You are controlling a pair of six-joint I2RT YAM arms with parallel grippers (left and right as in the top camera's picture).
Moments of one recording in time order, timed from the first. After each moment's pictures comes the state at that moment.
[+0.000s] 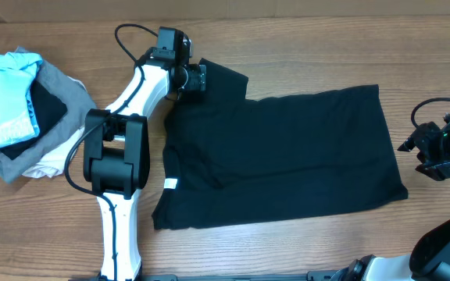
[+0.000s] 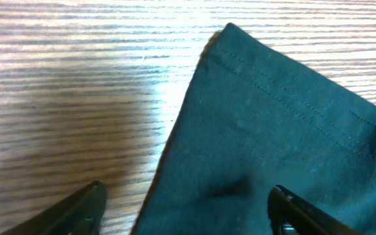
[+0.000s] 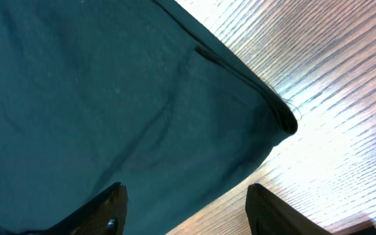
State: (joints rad) left arm -0.19 2.34 1.81 -0.54 0.16 -0.22; right arm -0.55 1.62 1.37 -1.29 -0.20 0.25
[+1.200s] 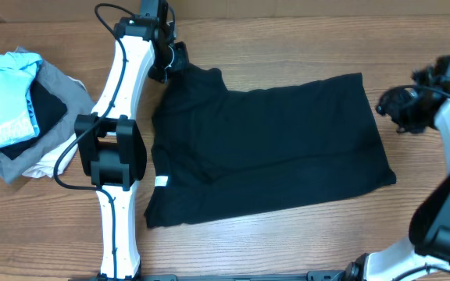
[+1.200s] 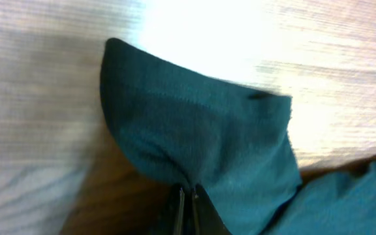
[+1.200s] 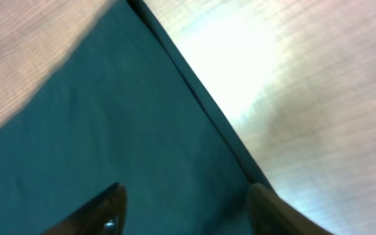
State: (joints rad) left arm -0.13 2.43 2.29 -1.12 0.22 -0.32; right arm -0.34 1.81 1.38 -0.76 -0.22 0.18
